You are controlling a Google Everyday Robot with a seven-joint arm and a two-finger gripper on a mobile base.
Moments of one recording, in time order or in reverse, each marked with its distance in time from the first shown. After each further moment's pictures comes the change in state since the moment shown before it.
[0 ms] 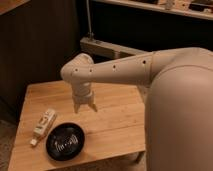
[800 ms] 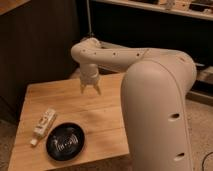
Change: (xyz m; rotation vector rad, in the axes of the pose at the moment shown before) arm -0.110 -0.029 -0.002 -0.078 0.031 0.184
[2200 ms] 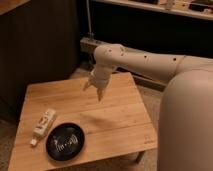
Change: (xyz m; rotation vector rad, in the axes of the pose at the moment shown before) arm 0.028 -0.006 -0.021 -0.276 0.039 0.357
